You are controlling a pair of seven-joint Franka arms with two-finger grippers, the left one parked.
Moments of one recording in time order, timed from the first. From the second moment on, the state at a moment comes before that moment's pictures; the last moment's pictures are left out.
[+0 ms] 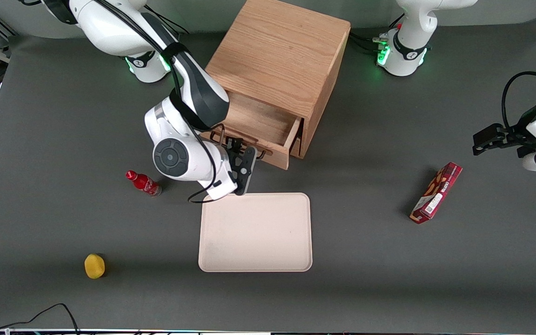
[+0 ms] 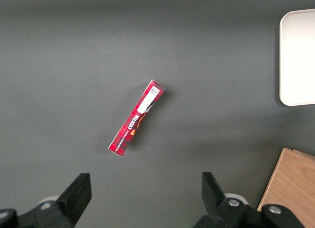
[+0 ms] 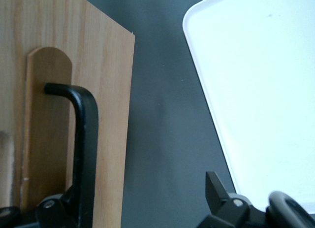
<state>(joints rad) 0.52 0.59 0.01 -1.35 0.32 1.77 -0.77</state>
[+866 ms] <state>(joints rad) 0.47 0.67 0.01 -1.23 0.25 1.77 -0.77</state>
